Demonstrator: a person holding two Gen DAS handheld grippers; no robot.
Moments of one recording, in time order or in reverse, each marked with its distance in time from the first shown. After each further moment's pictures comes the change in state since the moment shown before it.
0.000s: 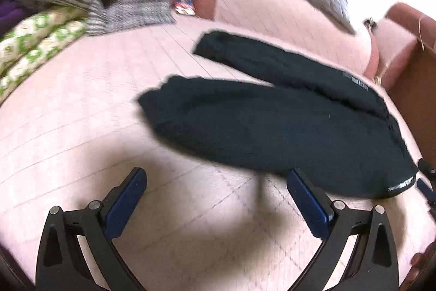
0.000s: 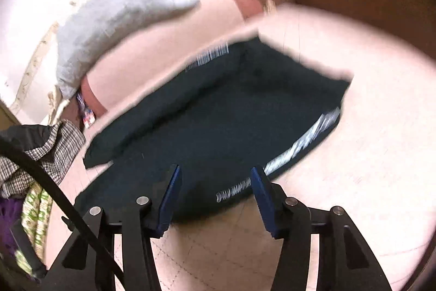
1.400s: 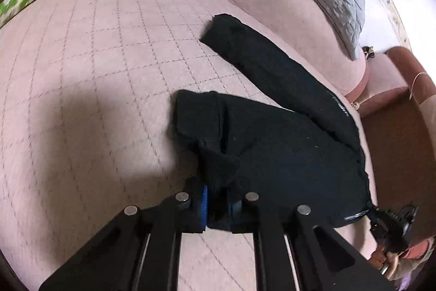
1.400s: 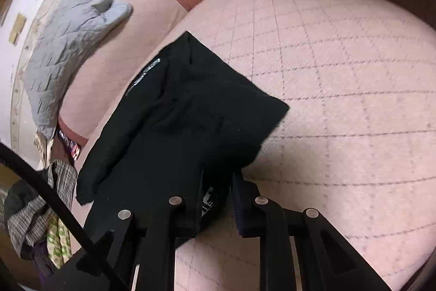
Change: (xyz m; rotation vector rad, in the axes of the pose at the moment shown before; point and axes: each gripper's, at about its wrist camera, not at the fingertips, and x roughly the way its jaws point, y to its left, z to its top) left arm 0.050 0.057 0.057 -0.224 0.248 -0.260; right arm 0.041 -0.128 0.058 0.263 0.194 0.011
